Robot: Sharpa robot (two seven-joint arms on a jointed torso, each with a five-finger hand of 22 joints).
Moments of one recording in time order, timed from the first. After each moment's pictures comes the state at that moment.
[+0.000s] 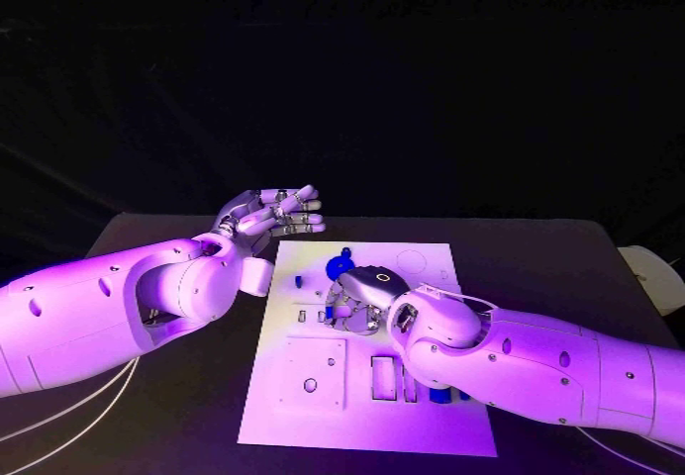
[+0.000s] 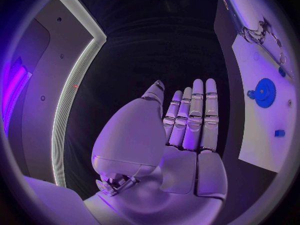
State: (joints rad) left arm 1.24 -0.94 -0.01 1.66 0.07 -0.36 0.38; left_hand 1.44 0.00 0.04 0.23 0.18 0.96 0.22 0.08 0.07 1.05 0.16 0.07 0.07 1.14 0.11 0.14 0.17 0.18 0.94 0.23 0.33 0.11; right arm 1.14 -0.51 -0.12 1.51 -1.63 -0.36 -0.29; right_hand 1.34 -0.05 0.18 0.12 0.26 1.08 0.10 0.18 0.23 1.46 0.02 1.46 1.31 1.46 -0.04 1.54 1.31 0.02 1.47 0.07 1.52 1.31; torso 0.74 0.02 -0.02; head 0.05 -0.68
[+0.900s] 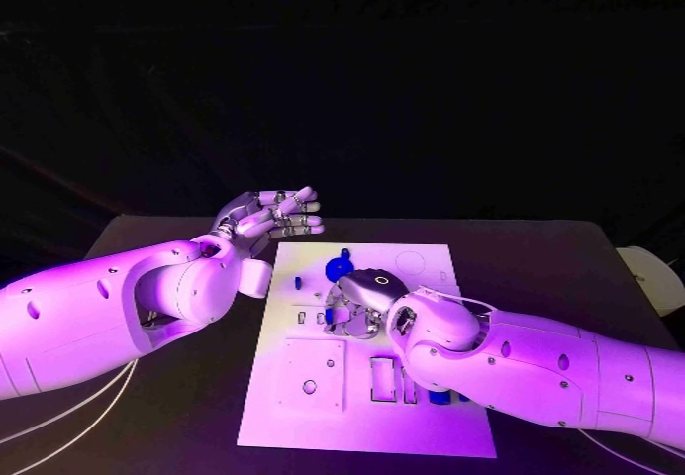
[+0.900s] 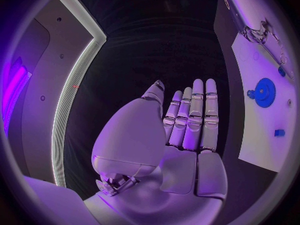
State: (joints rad) left arm 1.24 -0.95 -0.01 1.66 0.07 -0.36 0.38; left_hand 1.44 0.00 0.04 0.23 0.18 0.96 0.22 0.07 0.07 1.05 0.16 0.07 0.07 1.14 0.11 0.14 0.17 0.18 0.94 0.23 0.33 0.11; right arm 1.13 -0.51 -0.12 1.51 -1.64 -0.35 -0.30; right_hand 1.27 -0.12 0.11 0.15 0.26 1.01 0.14 0.14 0.21 1.42 0.06 1.42 1.31 1.47 -0.02 1.54 1.31 0.02 1.47 0.09 1.49 1.31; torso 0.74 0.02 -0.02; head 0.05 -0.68
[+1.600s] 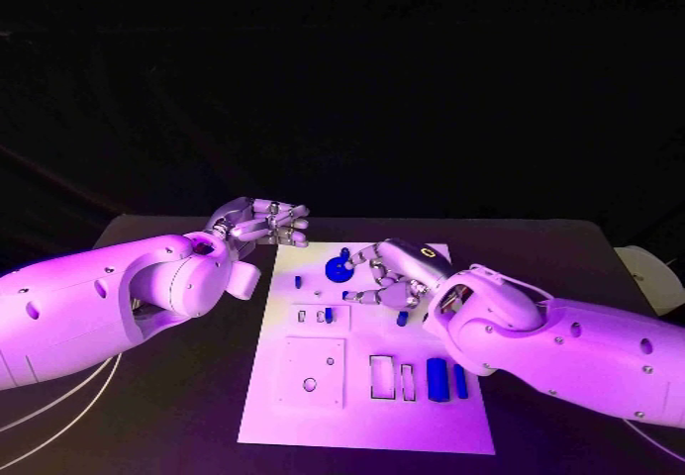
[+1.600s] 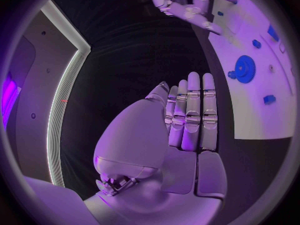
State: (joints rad) left arm 1.24 -0.96 -0.01 1.59 -0.11 -0.35 0.18; left_hand 1.50 0.01 0.07 0.22 0.18 1.09 0.15 0.11 0.08 1.25 0.09 0.12 0.08 1.32 0.04 0.23 0.25 0.18 1.06 0.17 0.41 0.14; right arm 1.20 -0.71 -0.11 1.65 -1.49 -0.53 -0.12; right_hand 1.39 -0.11 -0.01 0.21 0.25 0.91 0.17 0.13 0.17 1.22 0.09 1.24 1.20 1.47 0.01 1.45 1.31 0.07 1.35 0.12 1.29 1.31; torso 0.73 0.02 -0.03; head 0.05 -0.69
